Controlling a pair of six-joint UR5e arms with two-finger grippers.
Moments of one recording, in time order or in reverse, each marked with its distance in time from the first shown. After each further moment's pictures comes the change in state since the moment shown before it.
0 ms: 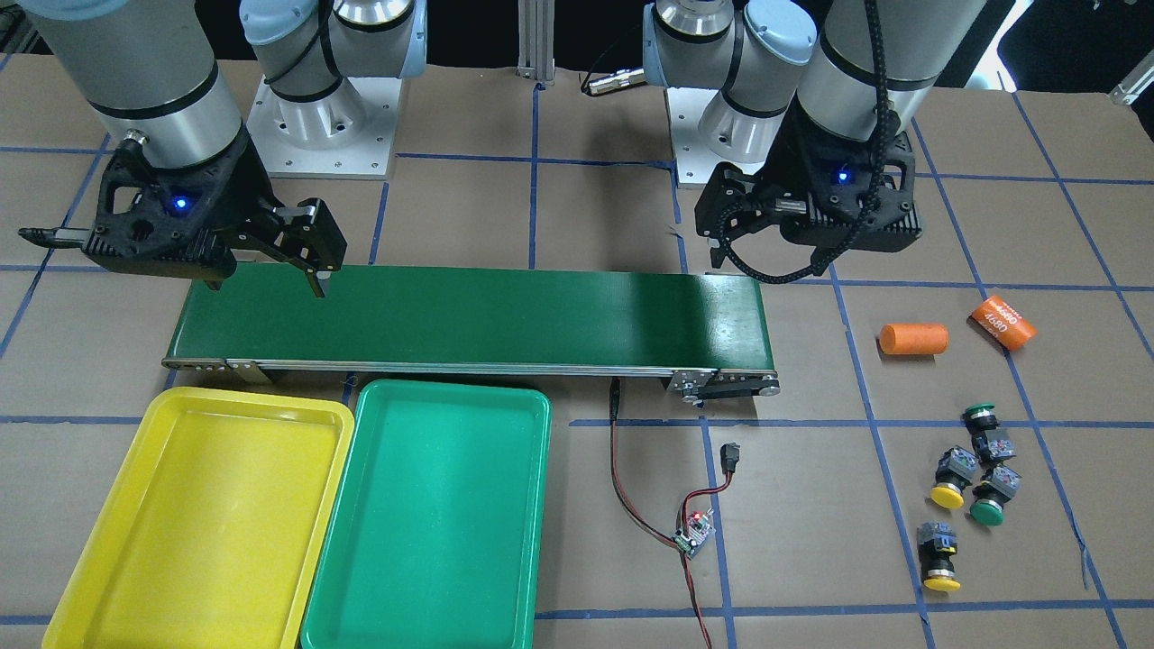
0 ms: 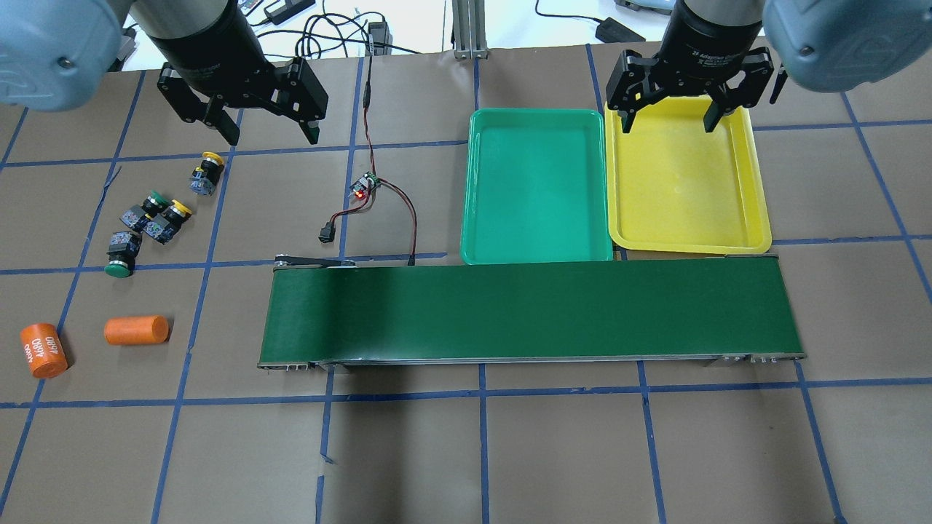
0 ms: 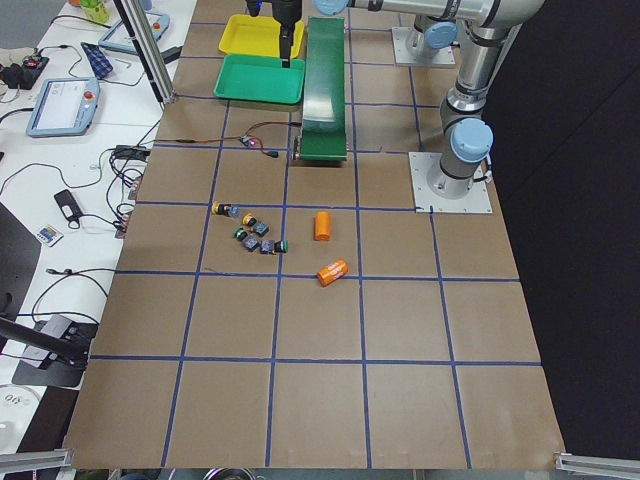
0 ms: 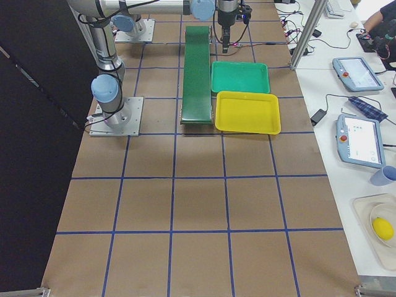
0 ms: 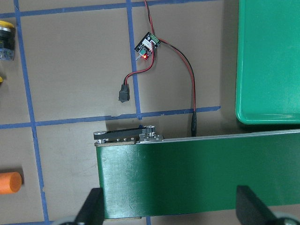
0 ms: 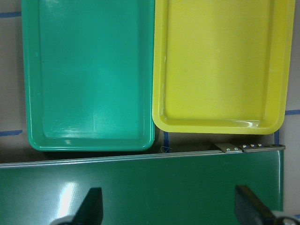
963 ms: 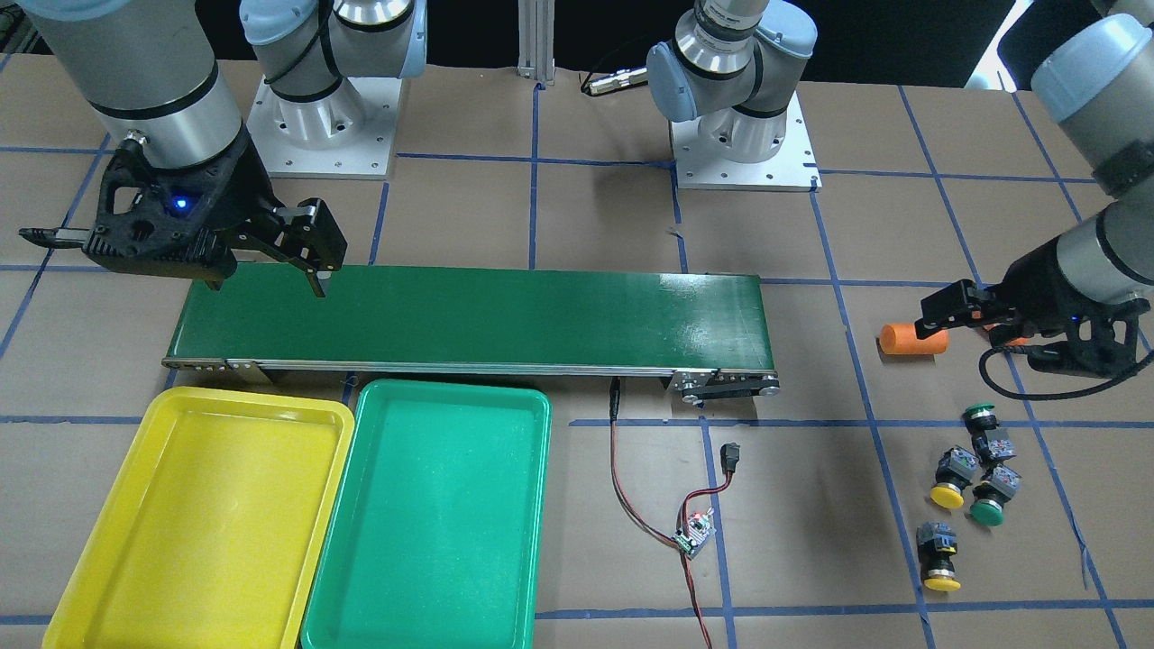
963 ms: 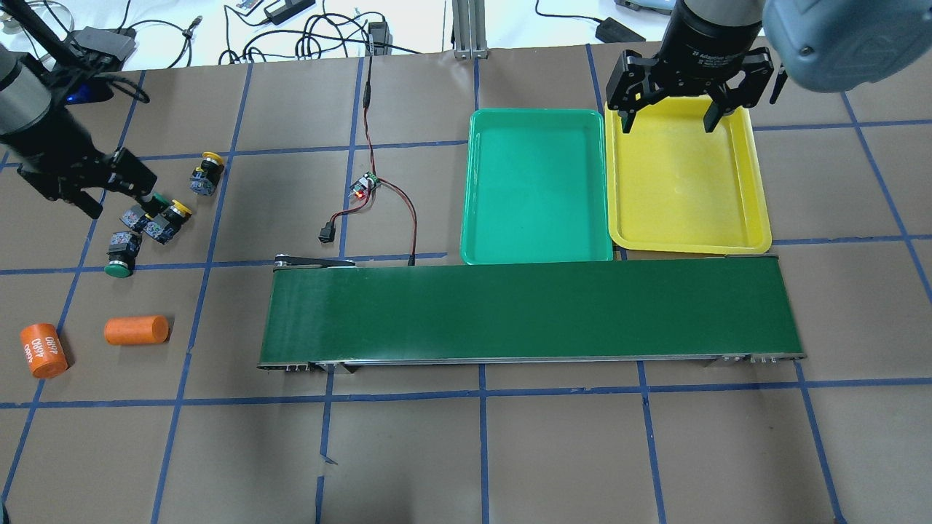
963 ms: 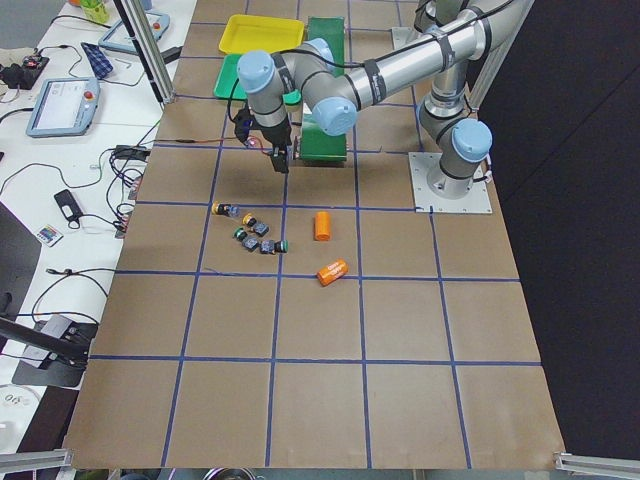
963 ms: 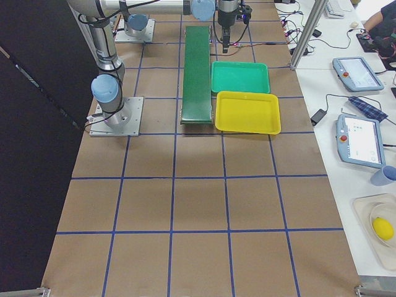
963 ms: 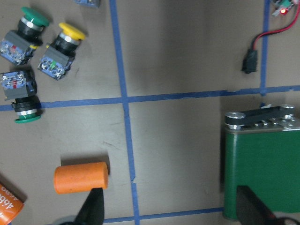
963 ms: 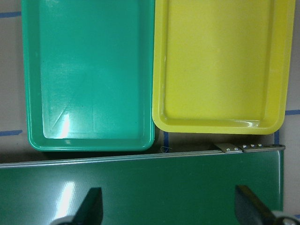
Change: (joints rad) left arm 0.505 -0.132 -0.167 0.089 0.003 0.504; right arm 0.000 0.000 0.000 0.000 0.000 0.000
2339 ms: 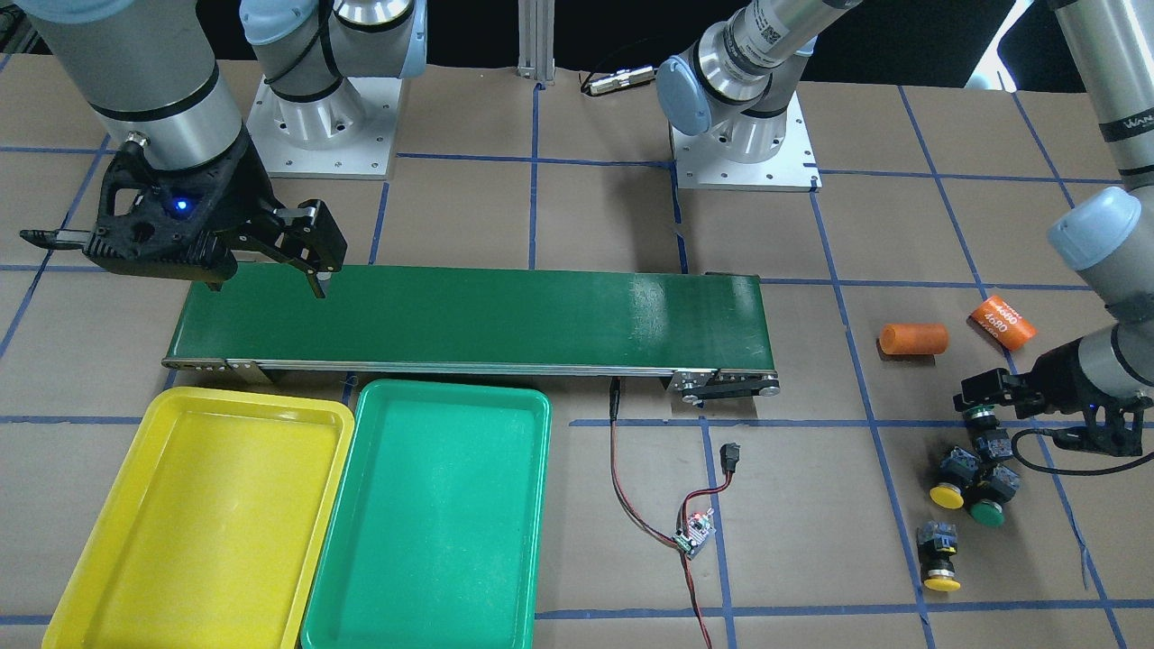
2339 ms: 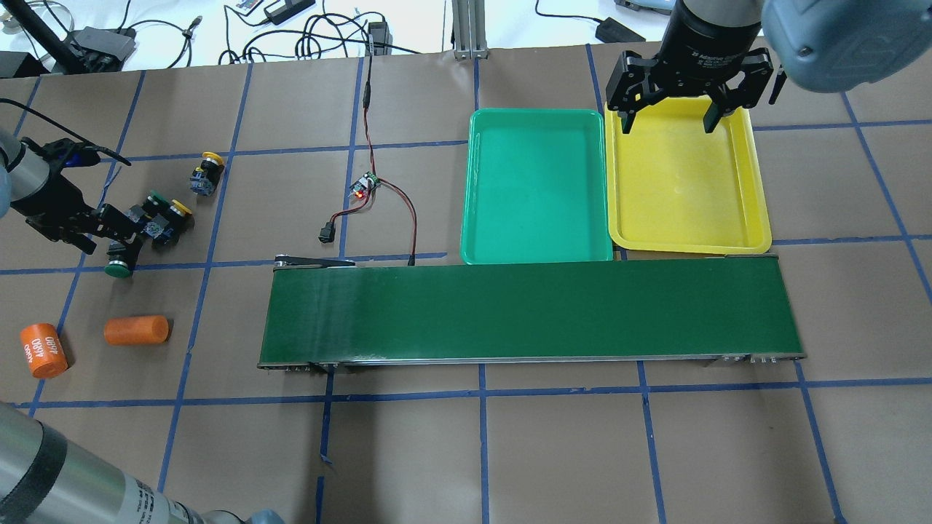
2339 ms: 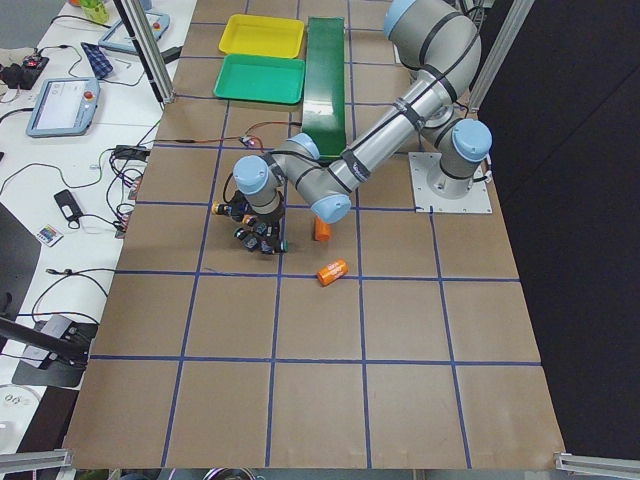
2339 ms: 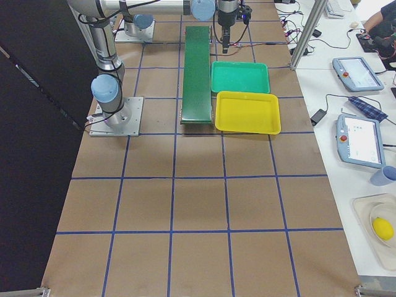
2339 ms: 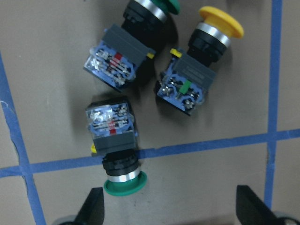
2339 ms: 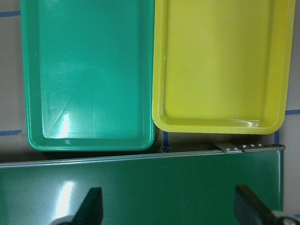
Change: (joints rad) left arm 0.149 -0.255 -0.040 0.321 0.001 0.174; right arm 0.000 0.002 0.000 0.000 0.000 0.000
